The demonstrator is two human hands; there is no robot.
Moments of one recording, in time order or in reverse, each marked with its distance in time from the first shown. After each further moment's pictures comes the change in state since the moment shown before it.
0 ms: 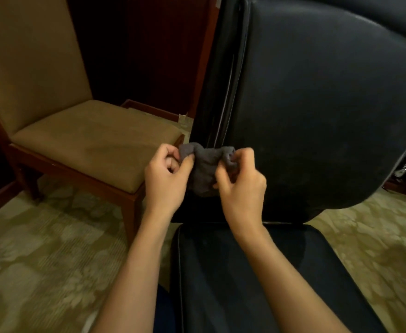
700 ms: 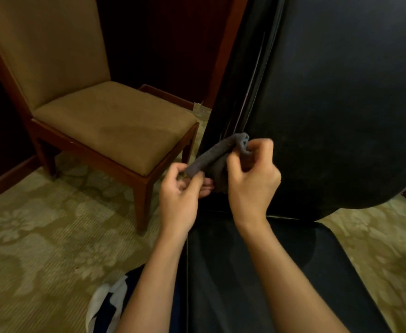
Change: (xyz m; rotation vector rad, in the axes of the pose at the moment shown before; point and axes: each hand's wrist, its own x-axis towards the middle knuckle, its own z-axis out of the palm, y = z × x) left_hand -0.058 -0.012 0.002 -0.373 0.091 -0.300; right_hand -0.009 -0.003 0.014 -0.006 0.157 -0.057
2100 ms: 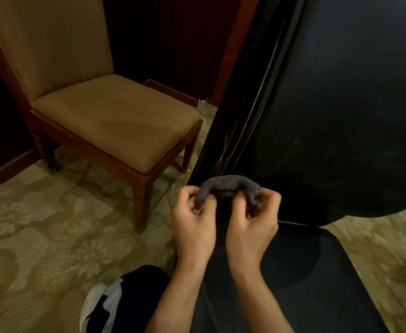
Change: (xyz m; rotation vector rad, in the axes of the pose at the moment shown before) left_hand -0.032 -0.028 0.017 0.141 0.173 -0.046; right_hand -0.062 0.019 -0.005 0.257 0.013 0.363
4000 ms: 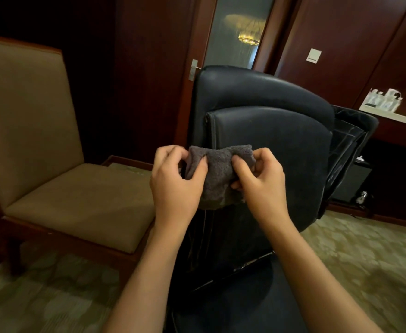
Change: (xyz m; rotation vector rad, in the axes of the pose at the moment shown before) left_hand 0.080 0.196 0.012 0.221 -0.142 0.843; right_hand 0.102 -0.187 -0.013 -0.056 -0.128 -0.227
